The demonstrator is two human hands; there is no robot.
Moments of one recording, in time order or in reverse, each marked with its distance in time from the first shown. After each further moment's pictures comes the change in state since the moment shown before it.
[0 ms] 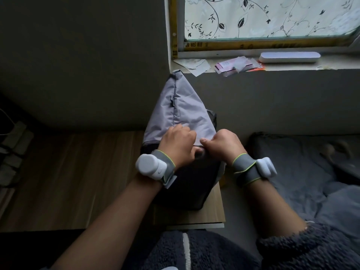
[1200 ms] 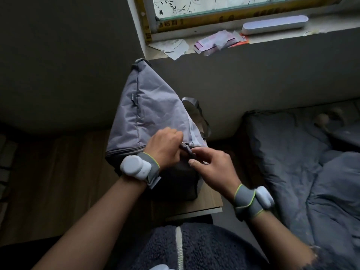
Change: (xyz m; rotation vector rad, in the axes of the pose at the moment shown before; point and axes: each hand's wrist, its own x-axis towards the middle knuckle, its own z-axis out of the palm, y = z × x) left_hand 0.006 0.004 0.030 -0.001 -0.131 0.123; right_hand -0.058 0.057 0.054 0.522 0.087 -0.165
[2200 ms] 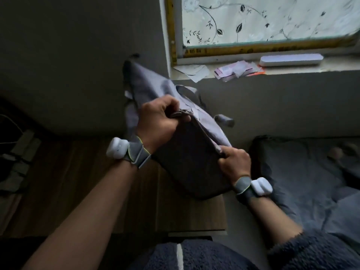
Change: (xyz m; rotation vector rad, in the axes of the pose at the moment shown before) left_hand 0.008 -0.032 -0.086 -0.660 0.698 -0.156; right_hand 0.063 0.025 -0.017 -0.503 0.312 -0.089
